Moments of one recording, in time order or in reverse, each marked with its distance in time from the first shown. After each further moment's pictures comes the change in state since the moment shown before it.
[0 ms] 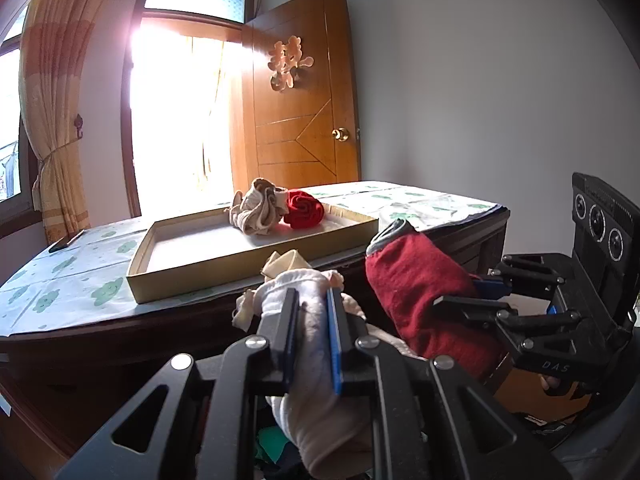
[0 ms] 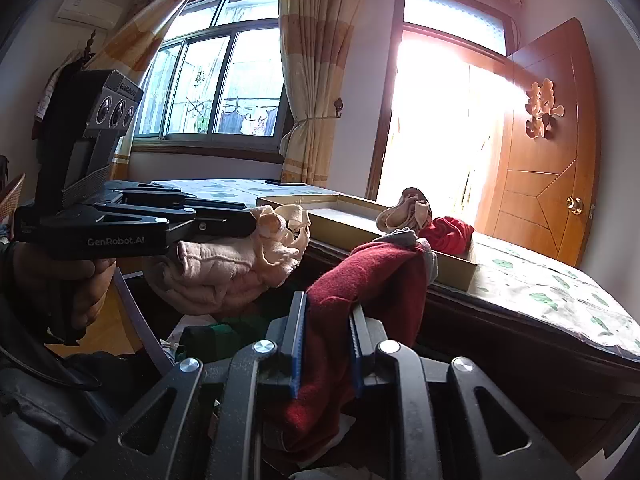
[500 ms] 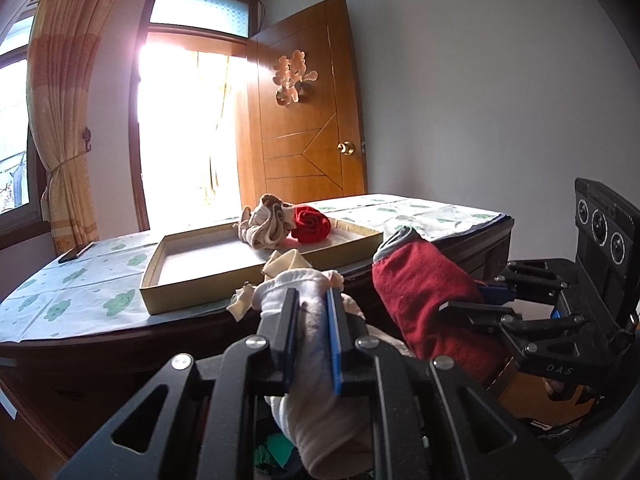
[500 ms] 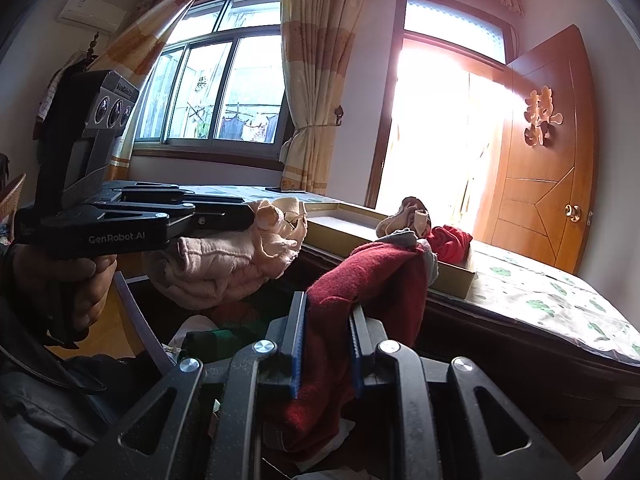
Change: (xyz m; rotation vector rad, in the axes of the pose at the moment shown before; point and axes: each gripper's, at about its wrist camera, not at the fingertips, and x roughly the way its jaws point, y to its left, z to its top) left arm -0.009 -0.001 0.002 0.015 -0.054 0.031; right arm -0.003 0.002 0.000 -0.014 -0.029 0.000
